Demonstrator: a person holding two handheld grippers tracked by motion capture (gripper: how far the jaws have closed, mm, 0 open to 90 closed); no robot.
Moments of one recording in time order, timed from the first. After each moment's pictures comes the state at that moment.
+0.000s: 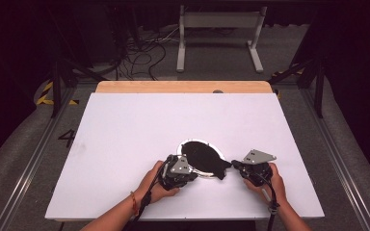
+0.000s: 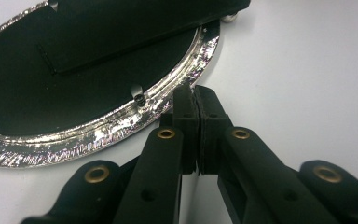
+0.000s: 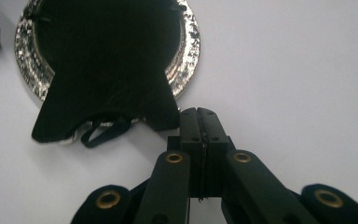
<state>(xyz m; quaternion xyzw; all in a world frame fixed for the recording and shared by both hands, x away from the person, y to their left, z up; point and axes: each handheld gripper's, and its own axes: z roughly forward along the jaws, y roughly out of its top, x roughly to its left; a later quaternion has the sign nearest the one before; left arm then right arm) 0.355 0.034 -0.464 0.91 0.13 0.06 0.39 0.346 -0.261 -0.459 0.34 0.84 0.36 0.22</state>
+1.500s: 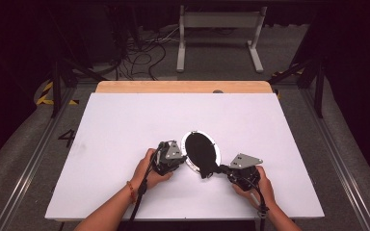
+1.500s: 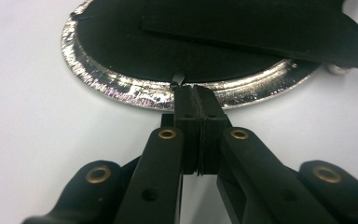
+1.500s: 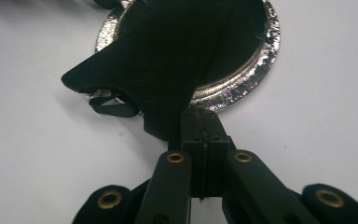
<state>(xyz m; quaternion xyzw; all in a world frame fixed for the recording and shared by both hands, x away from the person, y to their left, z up) 0.394 0.055 -0.463 0.90 0.19 0.14 0.37 0.334 -0.223 -0.461 0.32 0.85 0.36 0.21</state>
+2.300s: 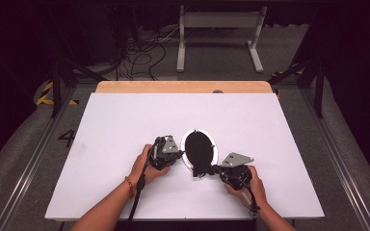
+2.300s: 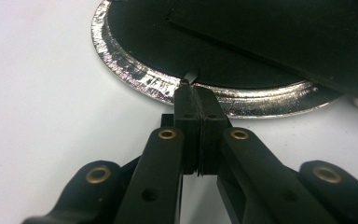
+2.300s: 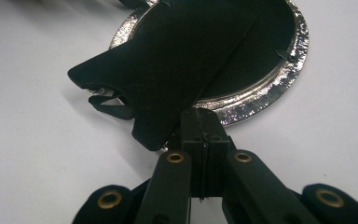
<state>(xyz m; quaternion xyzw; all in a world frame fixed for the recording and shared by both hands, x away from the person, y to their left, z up) 0.408 0.063 -0.464 0.89 0.21 0.14 0.37 0.336 -0.201 -0.460 0.33 0.85 0.36 0.19</state>
